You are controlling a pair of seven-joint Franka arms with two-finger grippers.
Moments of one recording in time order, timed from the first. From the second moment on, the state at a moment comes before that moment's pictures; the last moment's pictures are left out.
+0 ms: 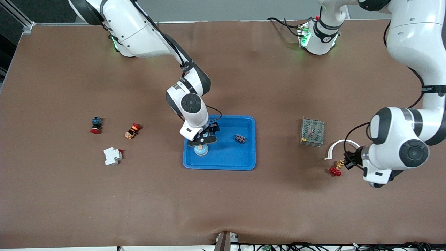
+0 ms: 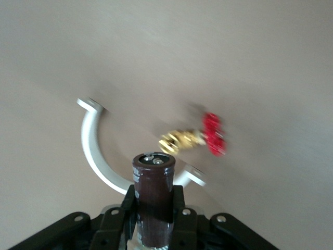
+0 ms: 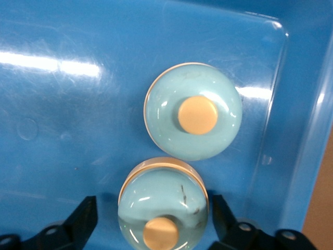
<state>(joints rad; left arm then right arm) 0.08 0.66 -0.15 -1.41 0.18 1.88 -0.68 0.60 0.74 0.08 -1.67 -0.06 2.43 0.55</state>
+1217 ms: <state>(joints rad) 0.21 0.83 -0.14 -1.42 0.25 2.11 -0.51 0.60 0.69 0.09 -1.62 -0.06 2.28 0.54</state>
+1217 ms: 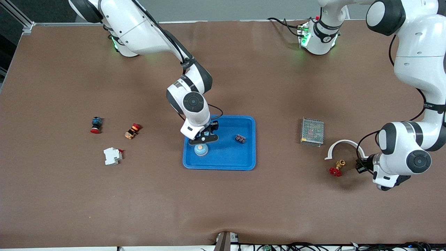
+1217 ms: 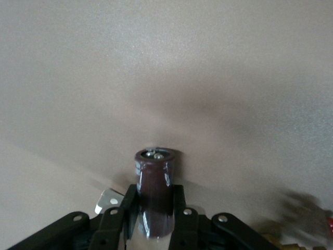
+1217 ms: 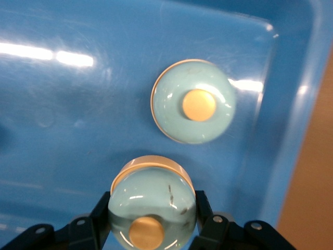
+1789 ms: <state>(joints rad) 0.20 0.82 -0.14 -1.40 0.25 2.12 -0.52 0.47 0.44 0.08 -1.60 -0.02 1.91 0.17</state>
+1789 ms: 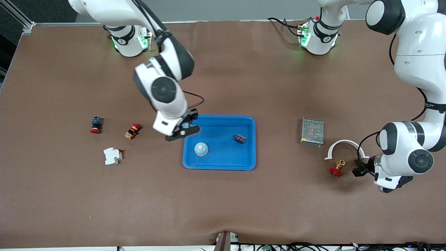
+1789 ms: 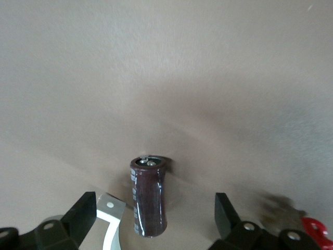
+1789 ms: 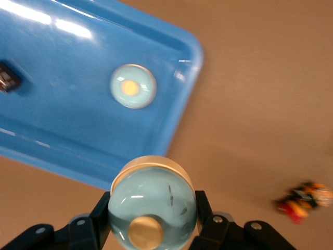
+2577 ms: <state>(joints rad) 0.20 0.67 -0.15 -1.37 0.26 2.08 -0.44 0.04 0.40 0.07 -1.59 -0.02 1.87 -0.65</state>
